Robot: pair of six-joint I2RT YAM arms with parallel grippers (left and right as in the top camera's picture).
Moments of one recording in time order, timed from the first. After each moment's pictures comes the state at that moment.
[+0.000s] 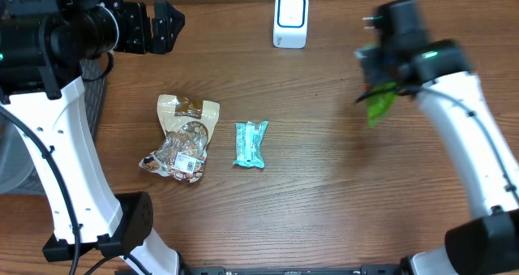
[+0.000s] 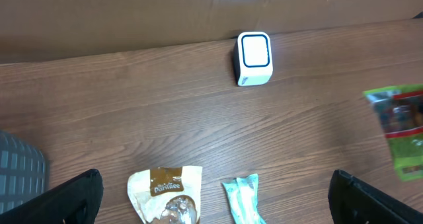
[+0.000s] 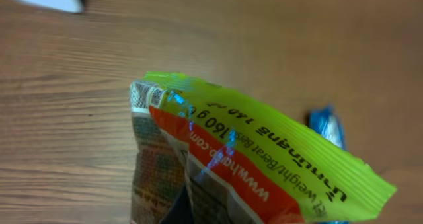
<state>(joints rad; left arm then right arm) 0.07 1.86 2.67 -1.60 0.34 0.09 0.14 1.68 1.64 -1.00 0.17 0.05</state>
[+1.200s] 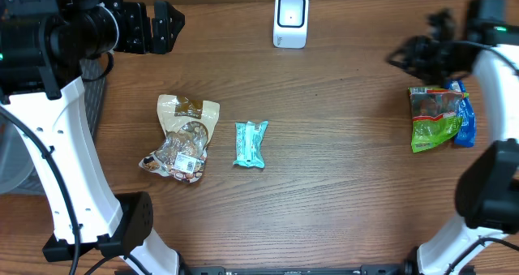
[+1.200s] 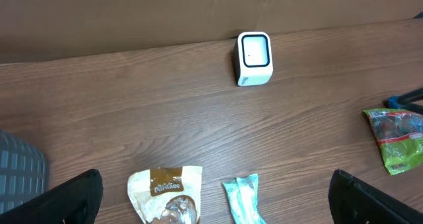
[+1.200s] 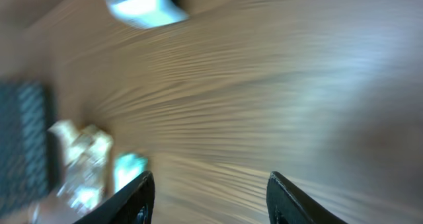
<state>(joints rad) 0.07 1.86 2.67 -1.60 0.34 0.09 -0.15 1.93 1.73 -1.01 -0.62 0.11</state>
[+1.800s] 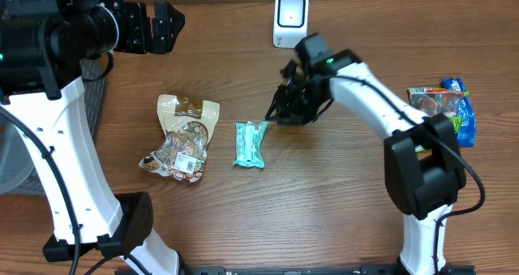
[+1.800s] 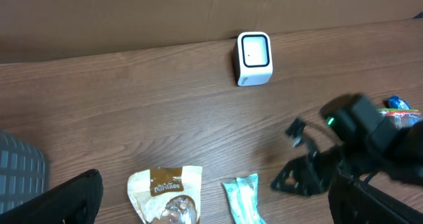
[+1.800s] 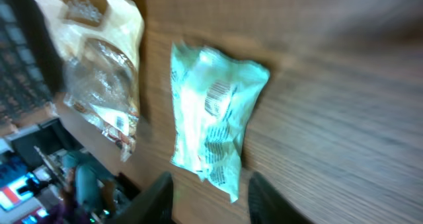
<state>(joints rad) 0.07 1.86 2.67 -1.60 0.34 0.09 0.46 2.11 1.63 -0.89 -0.66 0.49</state>
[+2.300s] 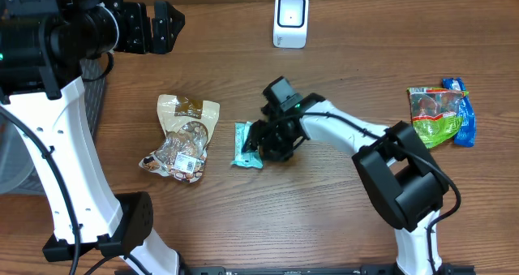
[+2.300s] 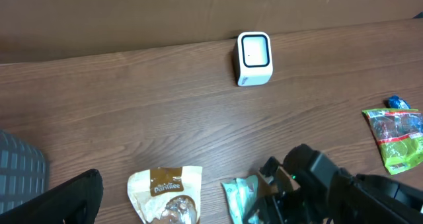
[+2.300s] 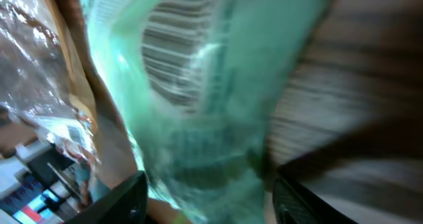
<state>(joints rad) 0.07 1.86 2.67 -1.60 0.34 0.09 0.64 2.11 1.39 -0.56 -0.61 0.84</state>
